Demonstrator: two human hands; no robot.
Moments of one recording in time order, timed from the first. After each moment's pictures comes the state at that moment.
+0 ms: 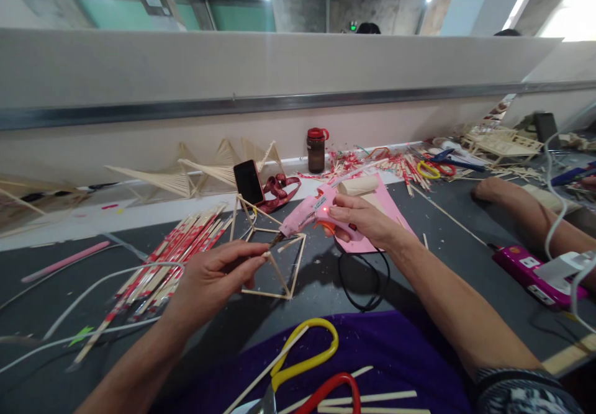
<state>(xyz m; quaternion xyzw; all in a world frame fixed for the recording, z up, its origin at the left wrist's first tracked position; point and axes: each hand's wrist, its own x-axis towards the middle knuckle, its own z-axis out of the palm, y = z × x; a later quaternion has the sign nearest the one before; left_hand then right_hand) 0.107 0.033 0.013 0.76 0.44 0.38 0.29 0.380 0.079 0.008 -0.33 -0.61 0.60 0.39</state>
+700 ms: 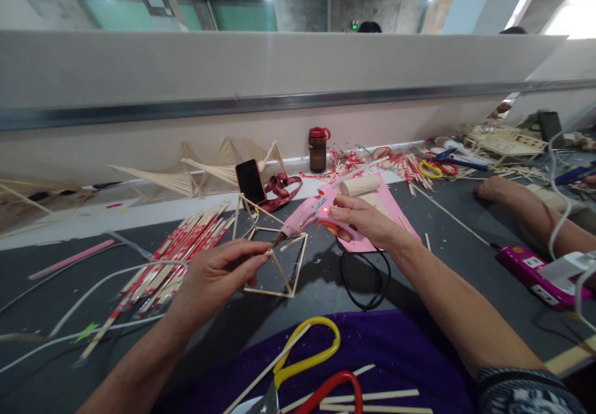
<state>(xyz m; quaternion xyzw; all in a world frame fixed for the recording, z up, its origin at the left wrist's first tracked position) 0.104 0.035 0.010 0.78 0.42 0.37 0.28 0.380 0.082 0.001 -0.33 -0.62 0.60 0.39</state>
